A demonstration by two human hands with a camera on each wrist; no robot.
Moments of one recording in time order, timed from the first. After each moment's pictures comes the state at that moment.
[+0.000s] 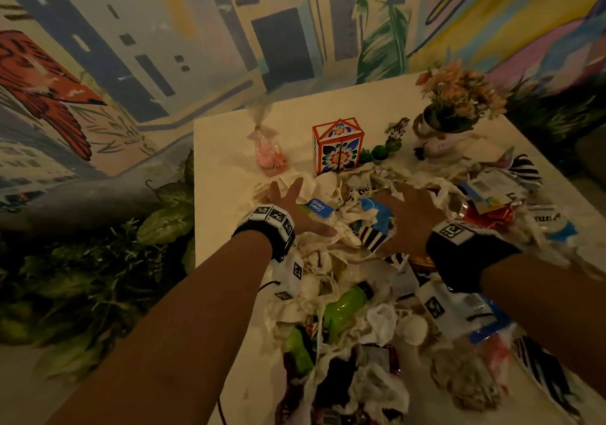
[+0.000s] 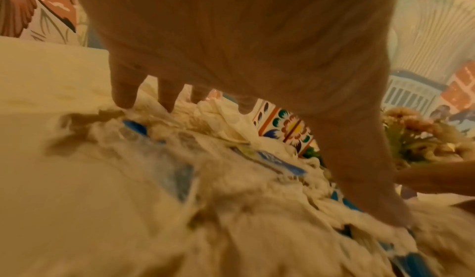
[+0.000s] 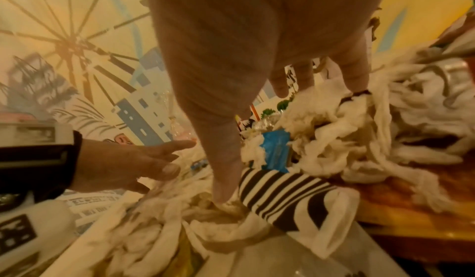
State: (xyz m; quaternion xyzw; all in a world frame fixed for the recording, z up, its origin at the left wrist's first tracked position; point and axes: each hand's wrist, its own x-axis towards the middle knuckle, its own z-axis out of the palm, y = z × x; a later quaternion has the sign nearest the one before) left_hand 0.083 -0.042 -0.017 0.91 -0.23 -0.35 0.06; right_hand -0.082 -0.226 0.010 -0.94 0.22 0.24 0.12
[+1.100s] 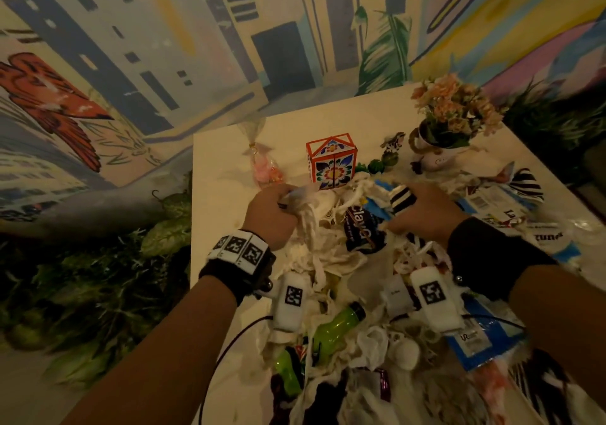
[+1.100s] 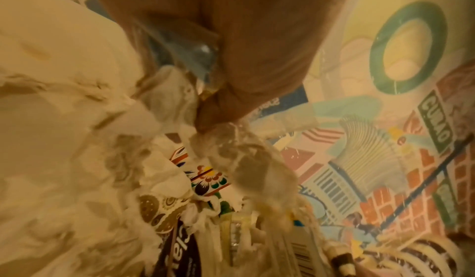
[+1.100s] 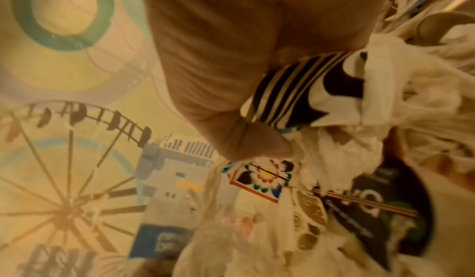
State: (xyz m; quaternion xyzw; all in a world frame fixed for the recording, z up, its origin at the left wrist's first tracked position) left_hand 0.055 -0.039 0.046 0.89 -0.22 -0.14 0.38; right_hand -0.079 -0.243 0.071 -0.83 0.31 0.05 0.47
